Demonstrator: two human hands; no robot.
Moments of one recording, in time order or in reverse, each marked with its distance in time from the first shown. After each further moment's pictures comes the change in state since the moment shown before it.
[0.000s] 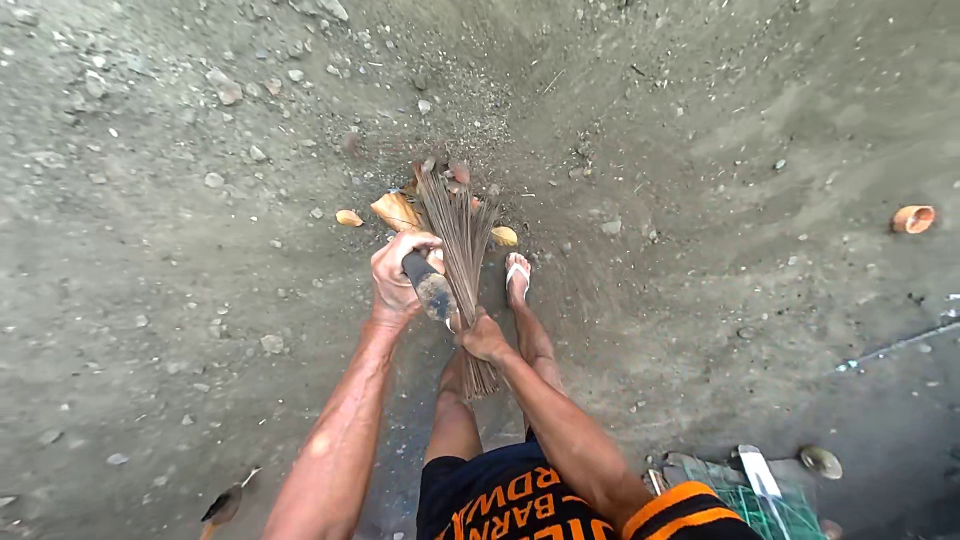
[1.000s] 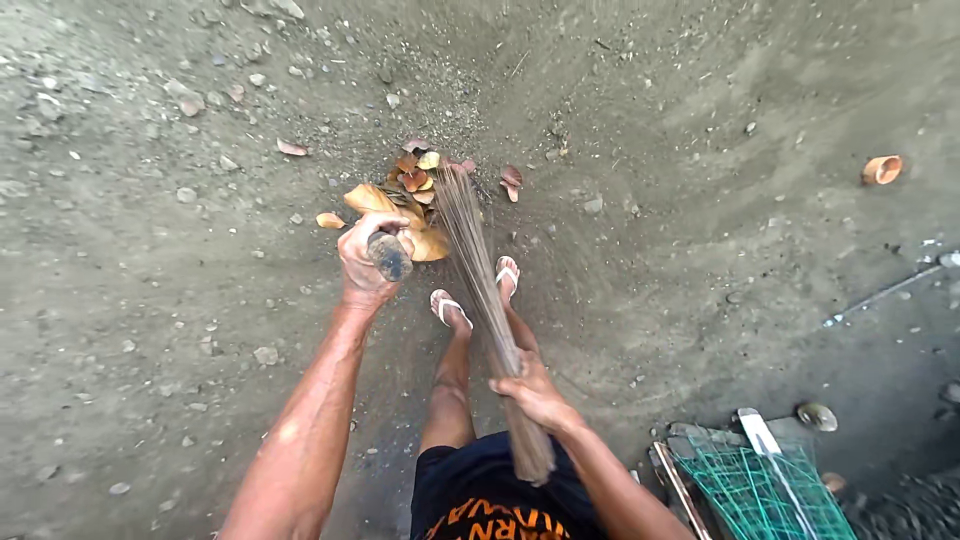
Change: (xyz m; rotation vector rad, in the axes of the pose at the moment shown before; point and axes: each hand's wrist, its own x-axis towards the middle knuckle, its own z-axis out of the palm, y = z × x) left_hand 0.003 0.000 -0.005 0.050 -0.055 -0.020; right_hand -0.144 0.090 -0.013 0.607 0.080 -0.043
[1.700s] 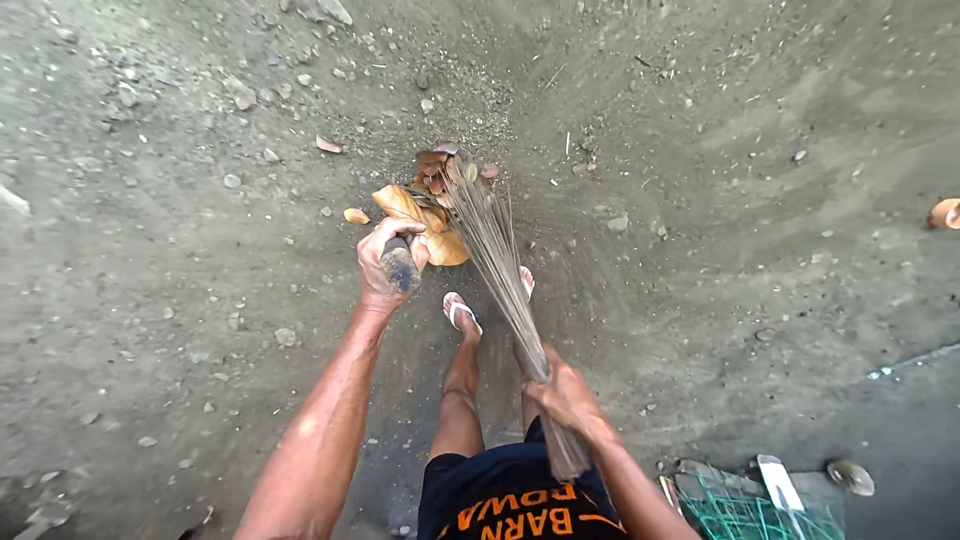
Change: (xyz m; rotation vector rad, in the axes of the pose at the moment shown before) left_hand 0.002 0.001 0.007 0.005 0.093 -0.031; right_hand 0.019 -0.030 -0.052 -0.736 0.032 0.060
